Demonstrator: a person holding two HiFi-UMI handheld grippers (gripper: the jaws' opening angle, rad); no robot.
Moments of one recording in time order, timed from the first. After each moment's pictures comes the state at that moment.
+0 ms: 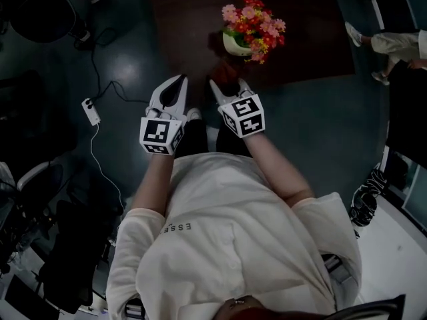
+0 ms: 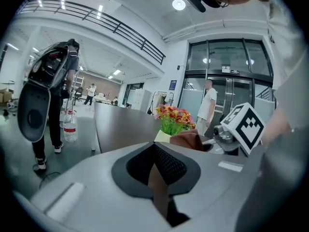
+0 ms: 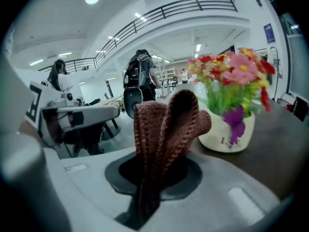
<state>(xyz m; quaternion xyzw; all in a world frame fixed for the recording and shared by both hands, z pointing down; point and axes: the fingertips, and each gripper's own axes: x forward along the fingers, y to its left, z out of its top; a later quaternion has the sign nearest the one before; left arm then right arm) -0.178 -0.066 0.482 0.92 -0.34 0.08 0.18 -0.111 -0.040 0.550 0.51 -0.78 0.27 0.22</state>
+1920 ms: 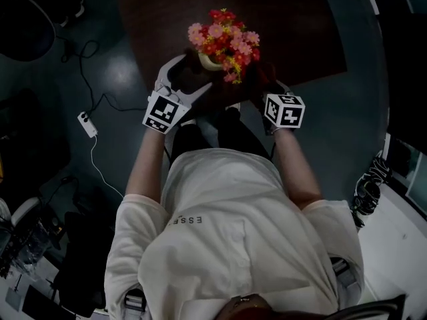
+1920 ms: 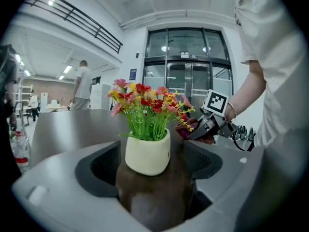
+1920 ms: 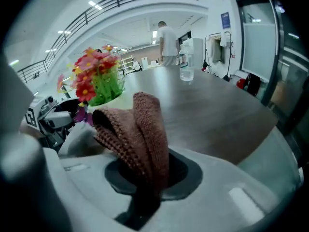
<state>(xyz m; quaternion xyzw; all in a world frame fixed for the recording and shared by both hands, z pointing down) -0.036 -0.098 0.512 0.98 -0.12 0.14 0.05 0.132 -0.007 0.580 0.65 -0.61 0.39 0.24</state>
